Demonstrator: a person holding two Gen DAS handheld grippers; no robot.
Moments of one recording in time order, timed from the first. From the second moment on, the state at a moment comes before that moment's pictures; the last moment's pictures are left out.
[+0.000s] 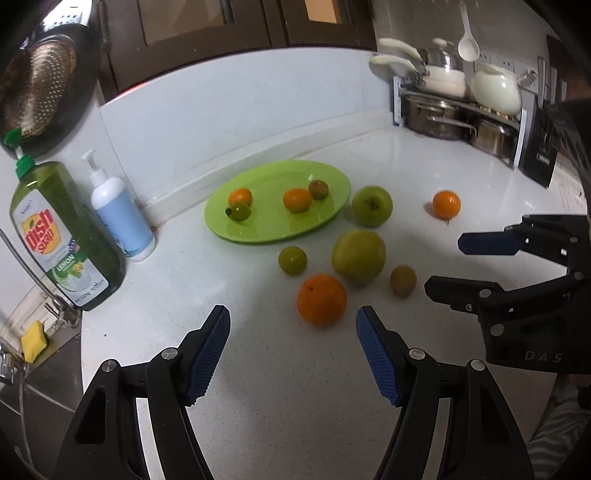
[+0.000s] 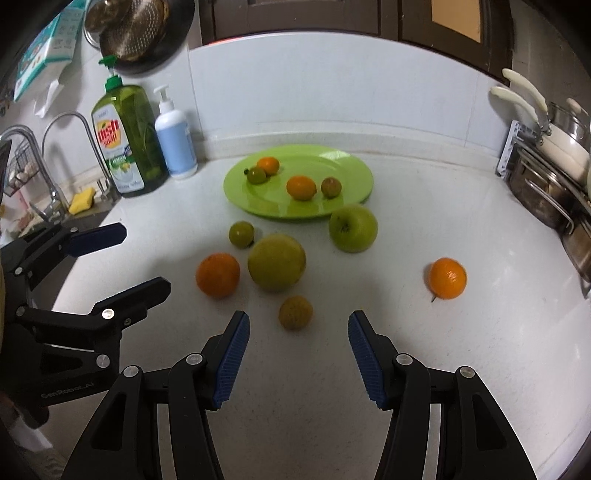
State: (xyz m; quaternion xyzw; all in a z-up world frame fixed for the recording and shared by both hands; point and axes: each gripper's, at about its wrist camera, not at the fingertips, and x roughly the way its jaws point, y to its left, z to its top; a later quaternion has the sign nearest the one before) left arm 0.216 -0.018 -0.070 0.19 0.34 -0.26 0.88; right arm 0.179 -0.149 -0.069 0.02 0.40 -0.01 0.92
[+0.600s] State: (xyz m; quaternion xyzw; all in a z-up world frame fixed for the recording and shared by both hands) left arm 0.245 -0.031 -0.100 0.18 0.37 -0.30 0.86; right arm 0.209 -0.149 -0.095 0.02 0.44 0.00 0.90
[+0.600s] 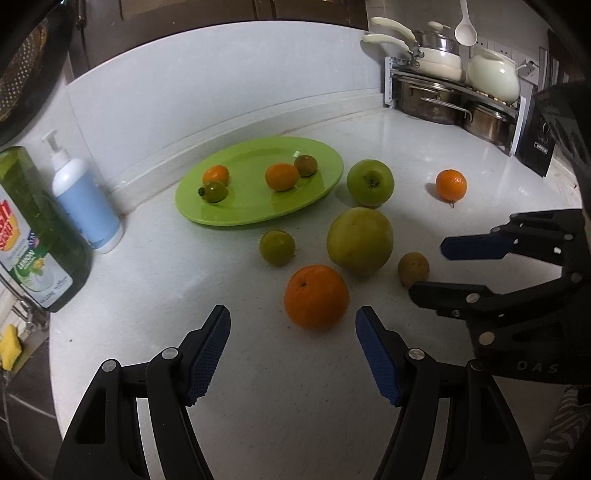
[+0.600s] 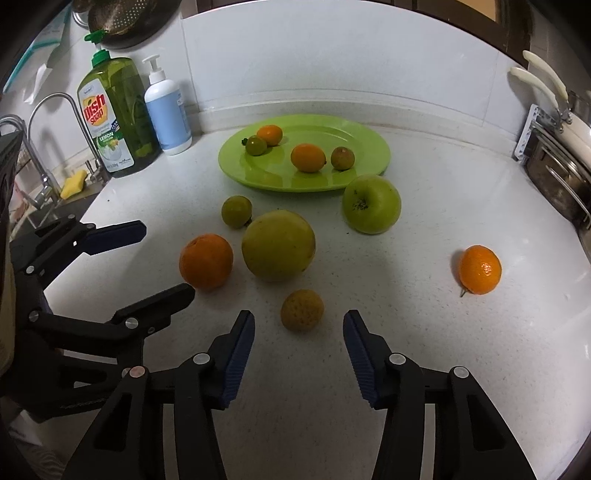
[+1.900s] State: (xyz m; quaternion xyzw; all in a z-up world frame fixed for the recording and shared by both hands) left arm 0.256 -0.047 -0.114 0.16 0.39 -0.32 0.85; right arm 0.222 -0.150 -0.104 0.04 0.45 0.01 0.89
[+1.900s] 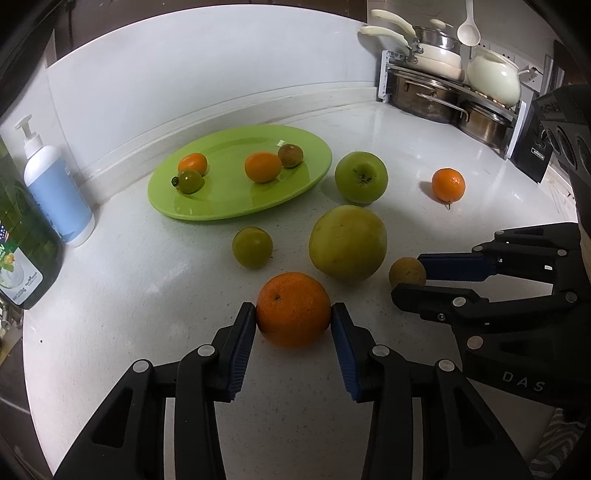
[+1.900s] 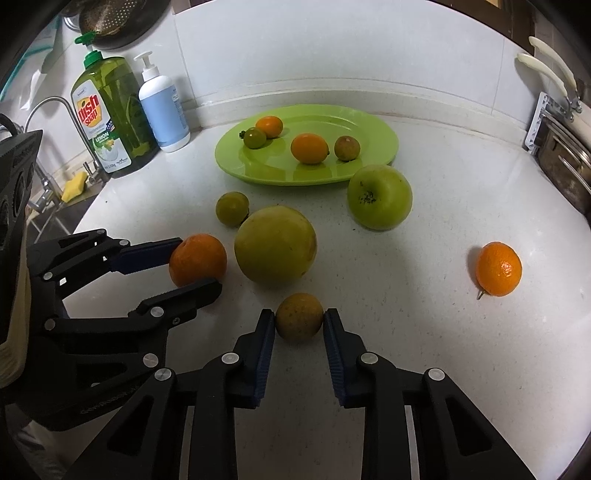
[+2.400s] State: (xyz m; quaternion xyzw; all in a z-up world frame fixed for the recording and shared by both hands) left arm 0.242 -0.039 -0.092 0.14 0.37 -0.29 0.87; right arm 0.211 -0.151 -0.088 0.03 0.43 0.02 0.90
